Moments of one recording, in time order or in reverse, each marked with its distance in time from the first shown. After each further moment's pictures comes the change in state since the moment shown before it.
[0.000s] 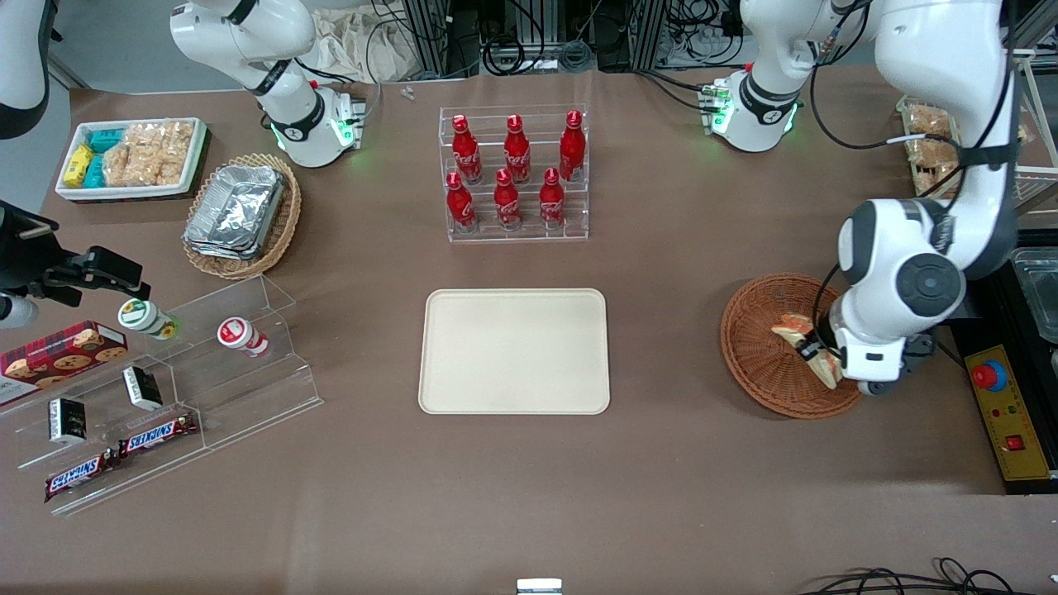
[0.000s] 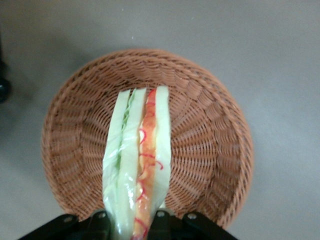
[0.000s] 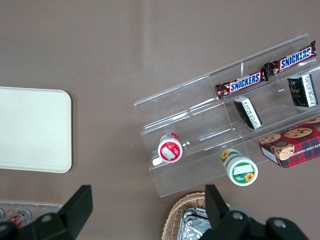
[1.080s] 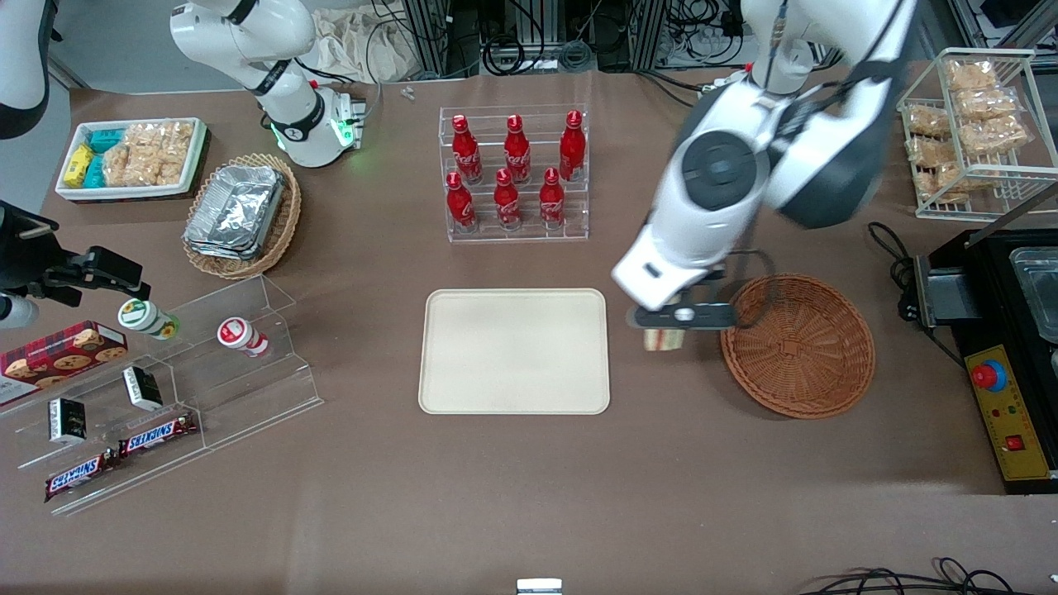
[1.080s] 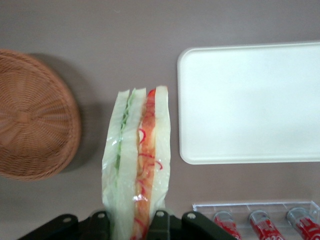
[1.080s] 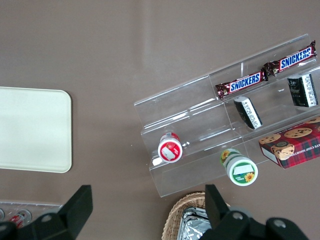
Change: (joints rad) arm -0.162 0.099 -0.381 0.442 0.013 -0.339 0.180
